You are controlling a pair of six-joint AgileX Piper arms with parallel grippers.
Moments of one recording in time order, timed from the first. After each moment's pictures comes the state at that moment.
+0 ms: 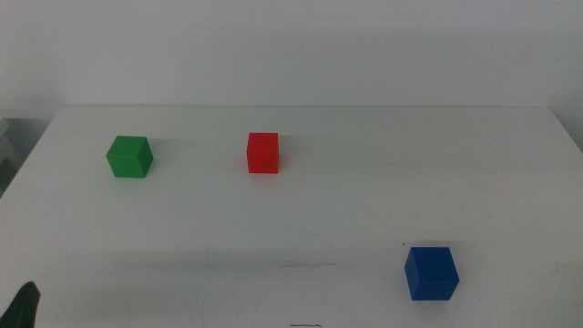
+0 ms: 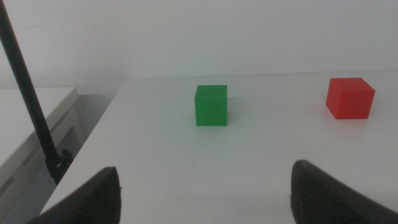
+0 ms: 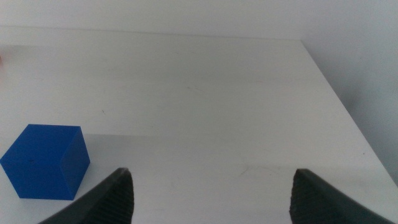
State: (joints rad) left arm 0.04 -0.01 0.03 -0.08 0.18 0.10; right arm 0.04 -0.01 0.03 -0.11 0.32 0.06
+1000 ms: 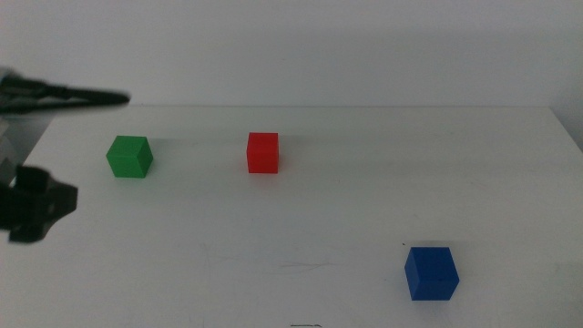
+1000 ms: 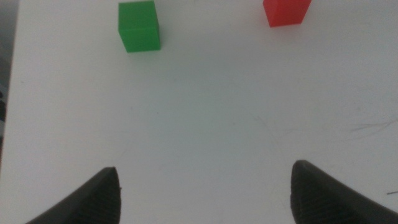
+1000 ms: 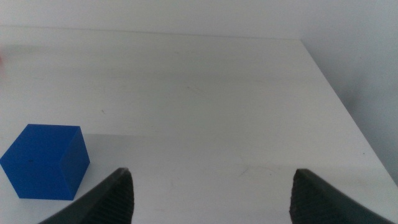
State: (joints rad) left arm -0.10 0.82 -0.83 -0.08 0.85 0.10; right arm 0.04 -0.01 0.03 -0.11 0.32 0.06
